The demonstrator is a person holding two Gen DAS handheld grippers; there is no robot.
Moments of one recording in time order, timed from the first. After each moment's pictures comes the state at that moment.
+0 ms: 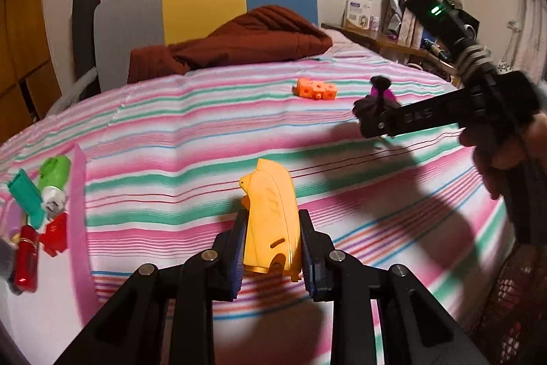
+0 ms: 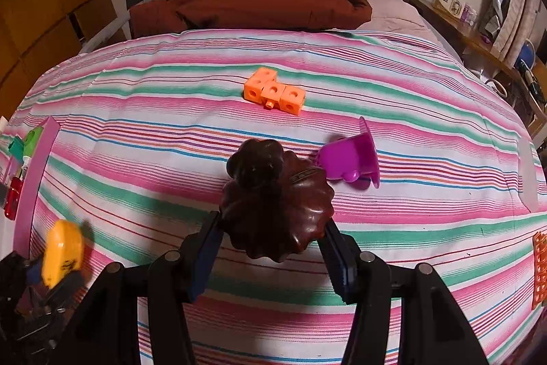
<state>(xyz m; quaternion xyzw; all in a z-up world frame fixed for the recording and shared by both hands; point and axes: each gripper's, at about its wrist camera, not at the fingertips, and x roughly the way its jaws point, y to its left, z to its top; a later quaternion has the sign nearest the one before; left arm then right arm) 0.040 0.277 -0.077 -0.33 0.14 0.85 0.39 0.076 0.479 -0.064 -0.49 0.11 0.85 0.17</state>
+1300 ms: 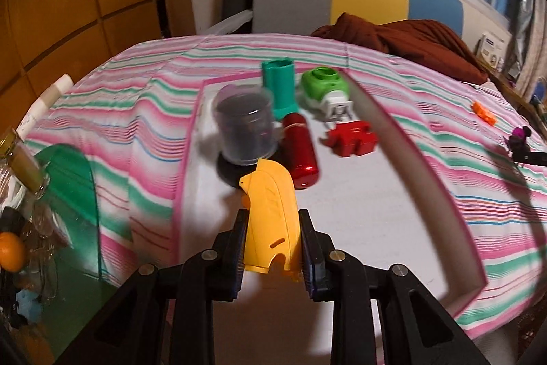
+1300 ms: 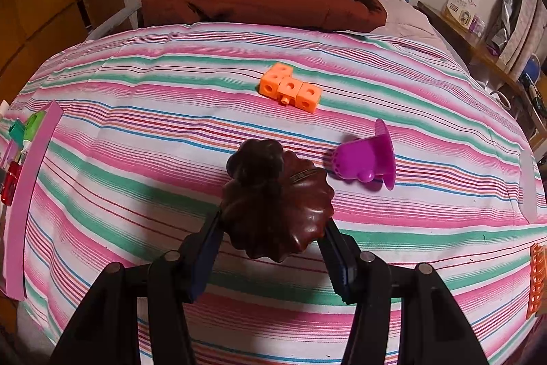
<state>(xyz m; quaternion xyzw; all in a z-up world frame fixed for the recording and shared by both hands) -0.022 0.051 -0.086 -0.41 0.06 0.90 0.14 0.070 0.469 -0.069 -0.49 0.09 0.85 0.17</state>
